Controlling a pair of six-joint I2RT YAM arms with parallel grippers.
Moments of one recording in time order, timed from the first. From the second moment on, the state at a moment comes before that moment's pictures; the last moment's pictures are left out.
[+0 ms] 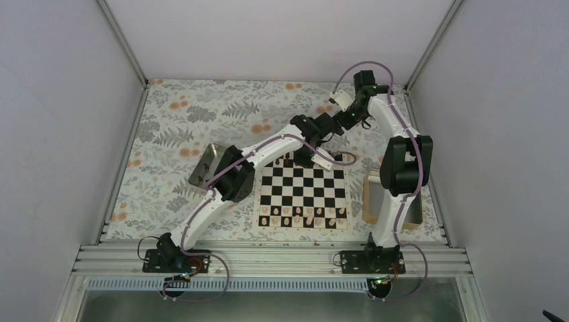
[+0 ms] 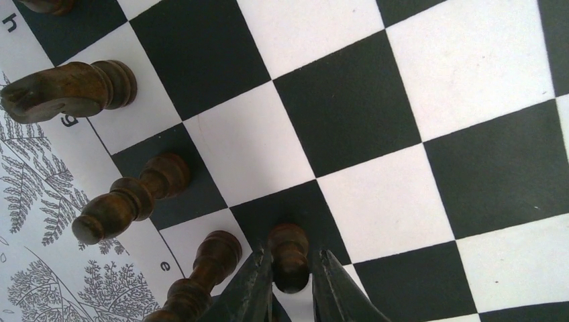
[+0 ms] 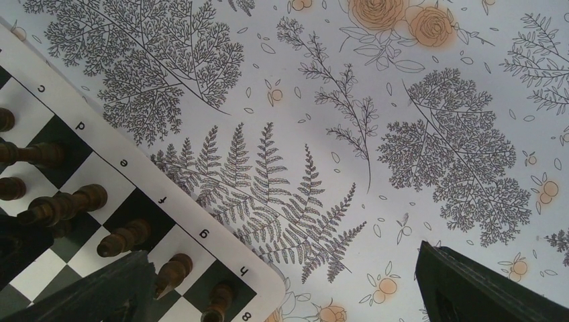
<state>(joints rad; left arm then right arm) -0.88 2.58 2.44 -1.21 0.02 1.12 0.09 2.00 1.75 -0.94 -0.22 -0.59</state>
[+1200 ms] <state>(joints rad) -0.85 2.28 2.35 -1.33 -0.15 1.08 0.10 2.00 1.75 -0.94 -0.22 -0.59</state>
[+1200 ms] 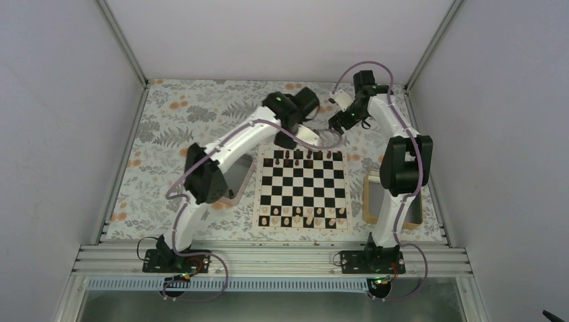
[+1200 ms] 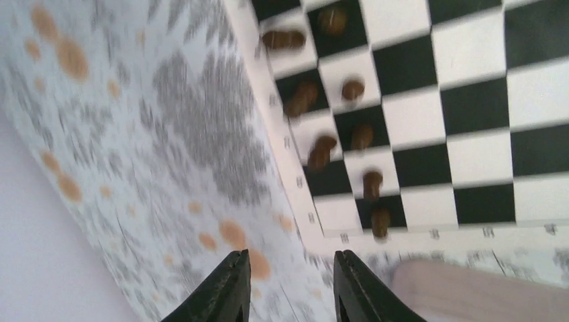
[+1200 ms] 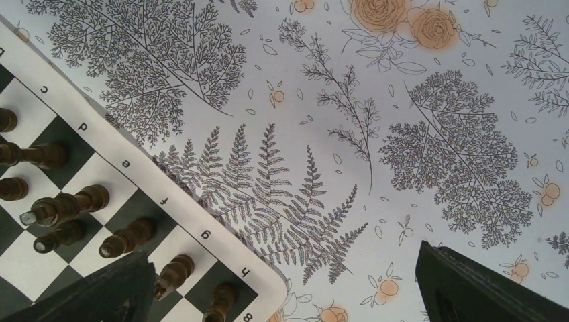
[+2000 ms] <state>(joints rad) -0.34 1.72 1.27 -1.18 -0.11 1.03 0.14 2.04 1.75 -0.95 -0.20 -0.59</state>
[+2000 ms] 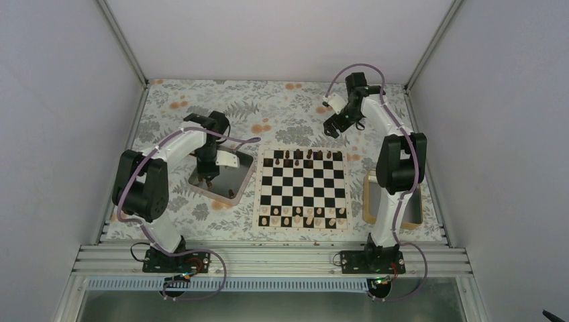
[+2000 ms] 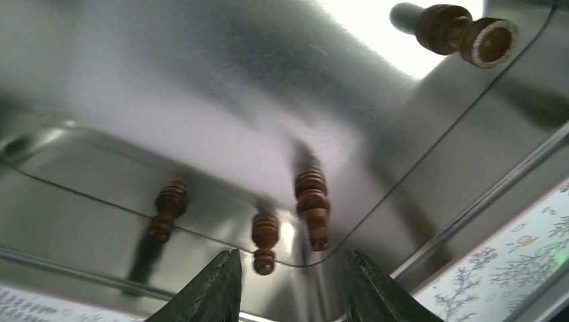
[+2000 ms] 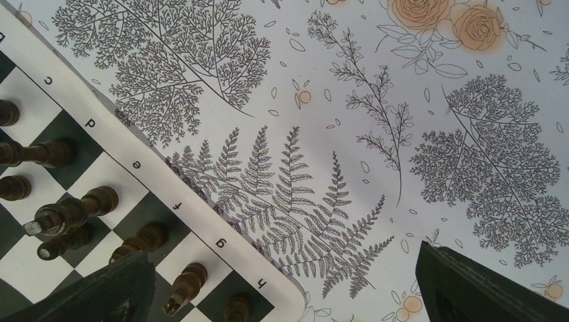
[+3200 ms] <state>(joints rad) -0.33 1.68 1.11 -1.09 -0.09 0.91 0.14 2.04 1.75 -0.96 -0.20 -0.59</state>
